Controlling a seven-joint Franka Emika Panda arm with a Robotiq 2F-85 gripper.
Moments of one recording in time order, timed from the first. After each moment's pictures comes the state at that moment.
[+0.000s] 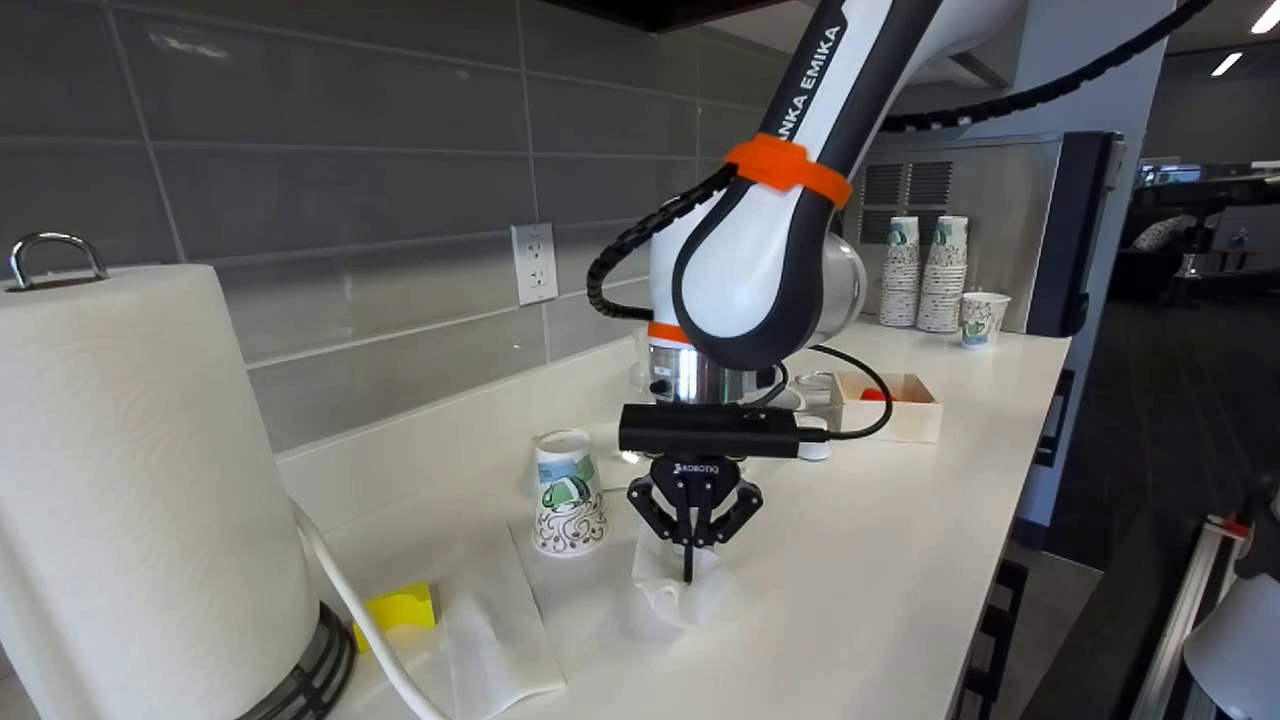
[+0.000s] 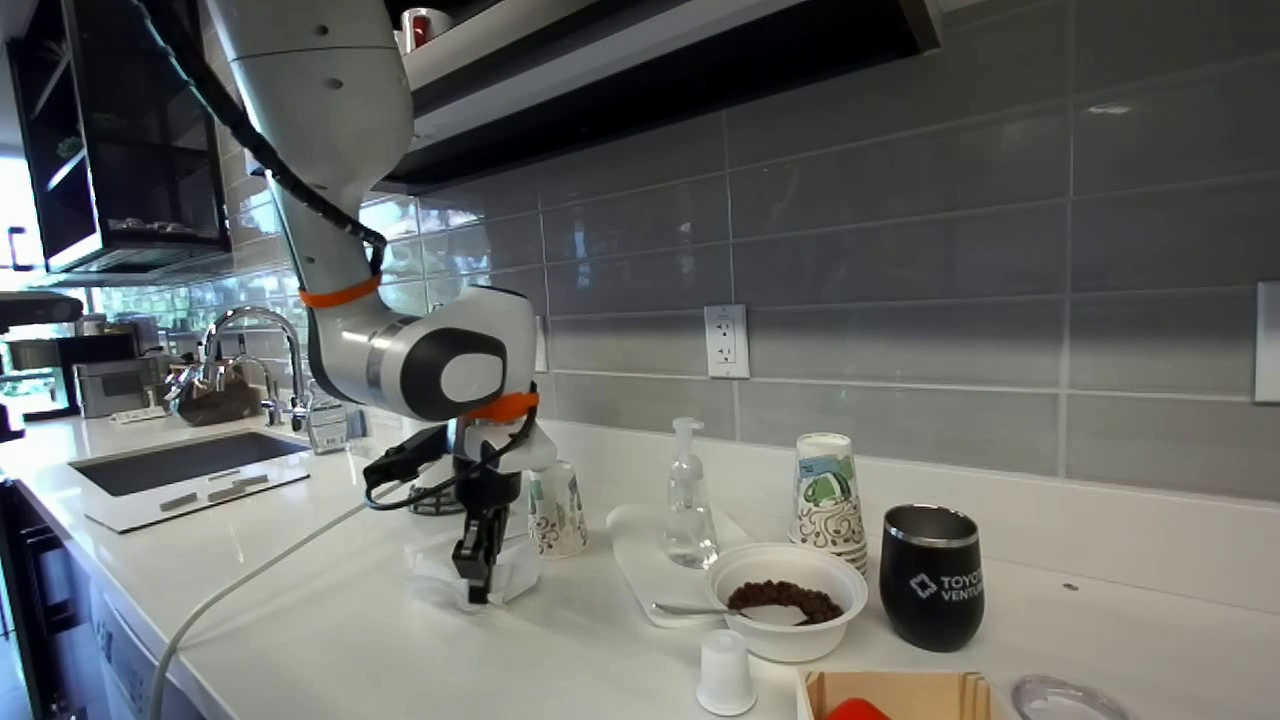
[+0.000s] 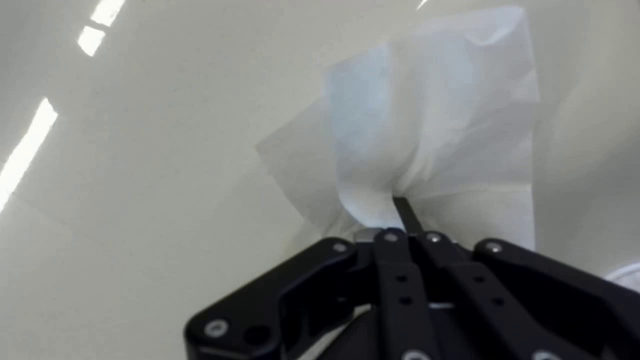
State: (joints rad) arm 0.28 0.26 0.25 -2.51 0.24 2.74 1.04
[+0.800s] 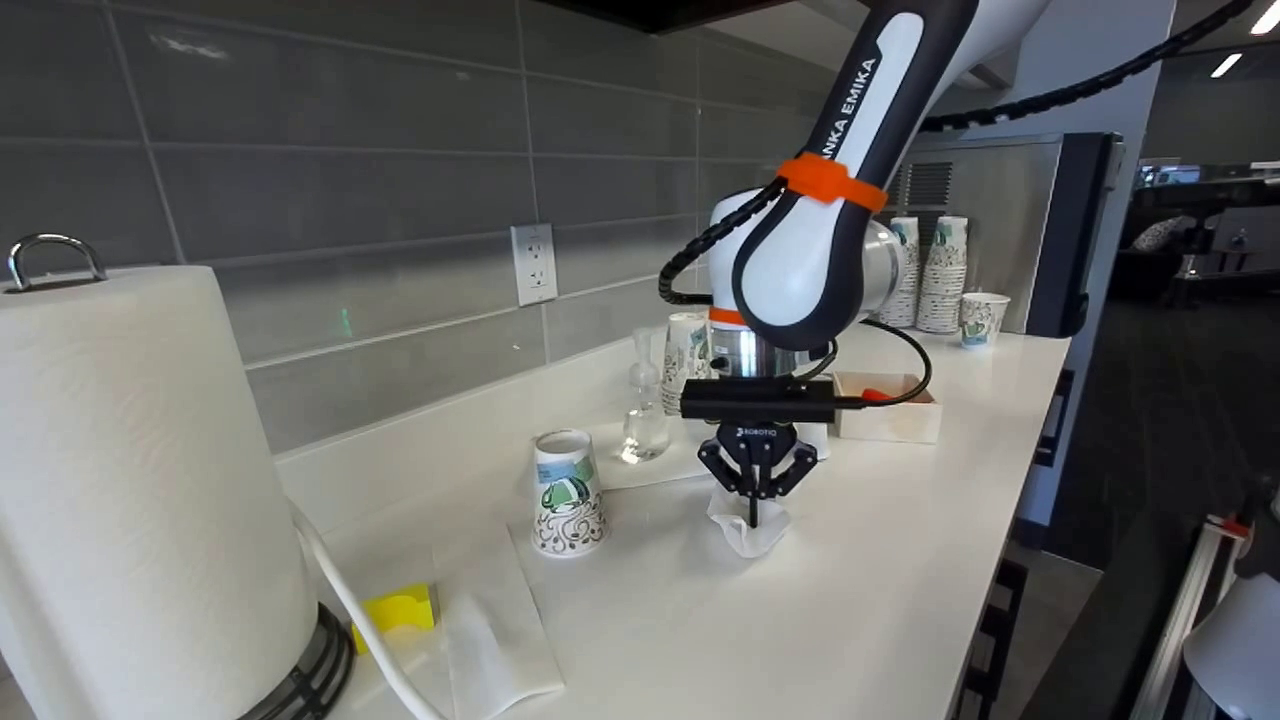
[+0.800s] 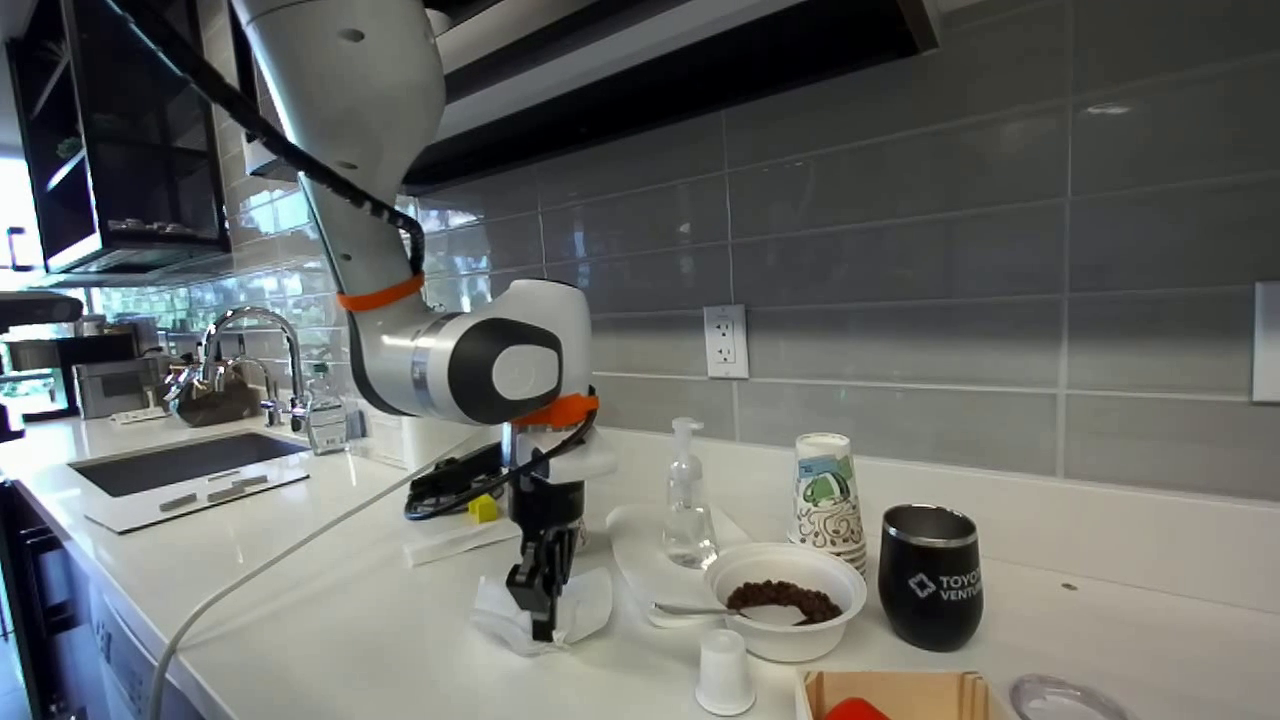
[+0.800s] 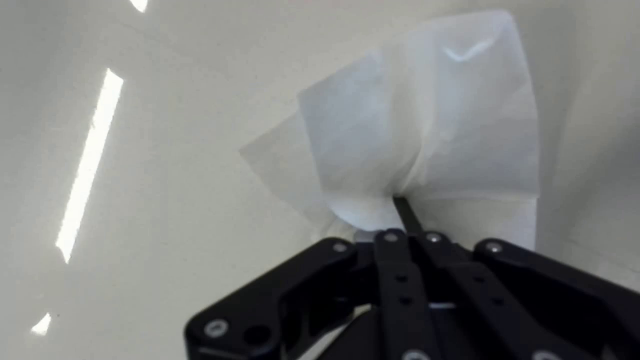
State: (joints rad) arm 0.28 0.20 0.04 -2.58 0.10 2.71 1.16
